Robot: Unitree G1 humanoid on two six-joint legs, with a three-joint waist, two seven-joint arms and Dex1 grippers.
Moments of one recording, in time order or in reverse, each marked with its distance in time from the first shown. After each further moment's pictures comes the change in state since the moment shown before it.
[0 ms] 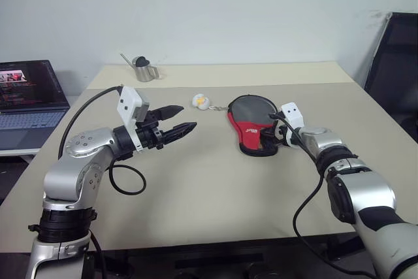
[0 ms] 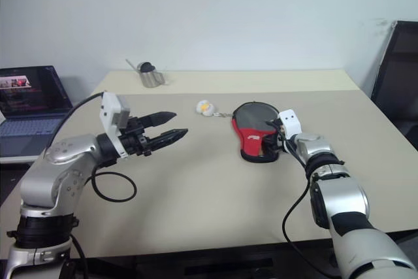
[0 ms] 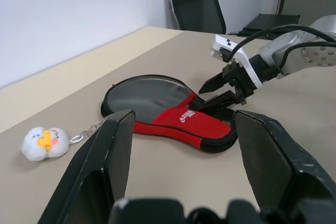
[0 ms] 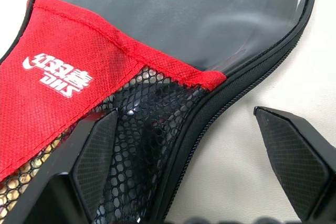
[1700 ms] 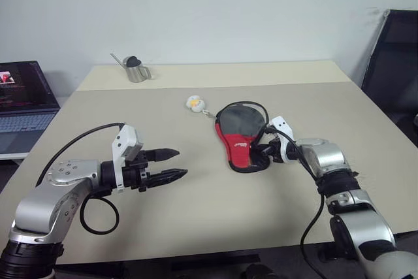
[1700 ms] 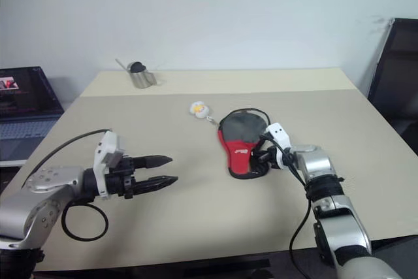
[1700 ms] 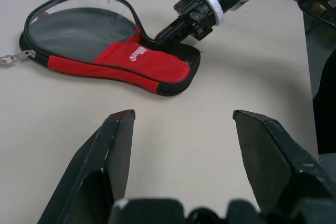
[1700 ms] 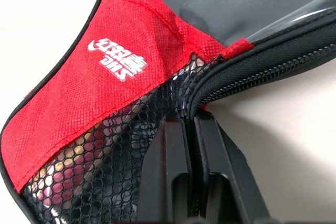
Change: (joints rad) left arm 0.289 0.181 0.006 -0.119 -0.106 0.048 -0.176; right arm 0.339 0.008 0.065 -0.753 0.058 0.466 0.305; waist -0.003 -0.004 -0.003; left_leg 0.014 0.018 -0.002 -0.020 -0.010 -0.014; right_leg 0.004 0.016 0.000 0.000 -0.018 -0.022
